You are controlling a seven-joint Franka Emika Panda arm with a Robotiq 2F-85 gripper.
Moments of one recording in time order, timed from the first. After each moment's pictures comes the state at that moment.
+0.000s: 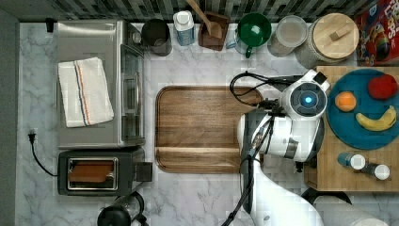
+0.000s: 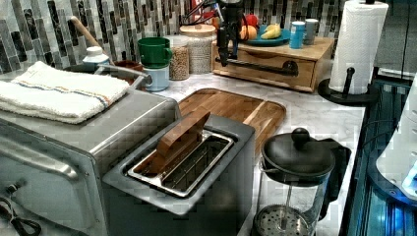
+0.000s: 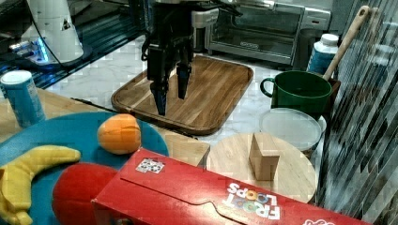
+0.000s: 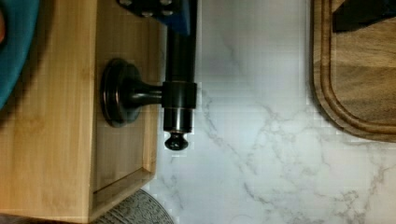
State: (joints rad) arm -0.26 0.28 -0.09 -2.10 -0.20 0.92 -1.03
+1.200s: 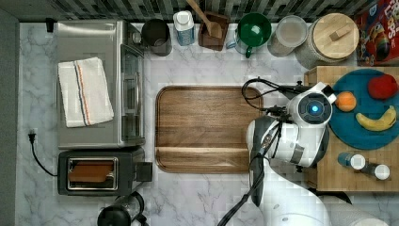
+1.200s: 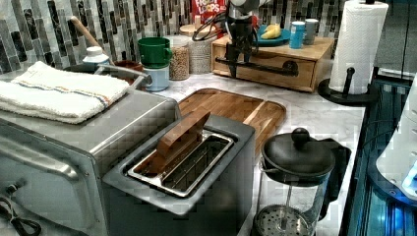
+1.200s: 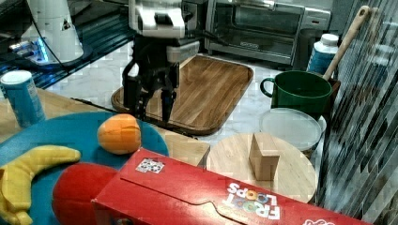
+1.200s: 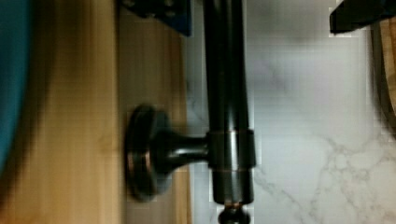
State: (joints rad) arm -0.29 0.37 -0.14 -2.13 -0.21 1.01 -0.95
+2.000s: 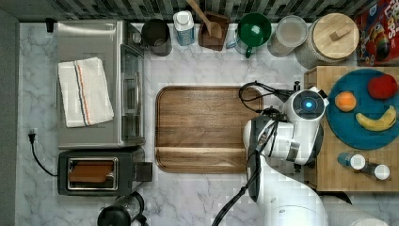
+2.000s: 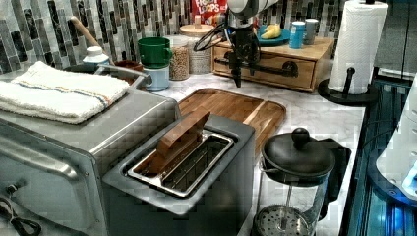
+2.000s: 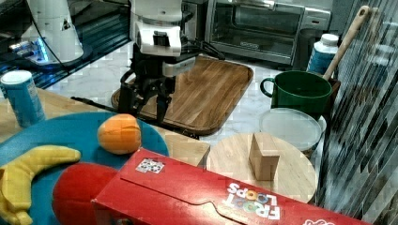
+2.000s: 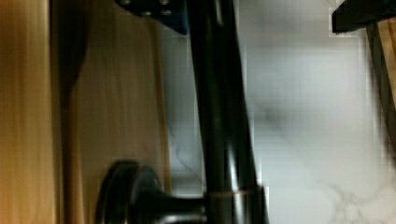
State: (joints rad) arm -0.28 0.39 -0.13 -2.13 -0.22 0.95 -0.89
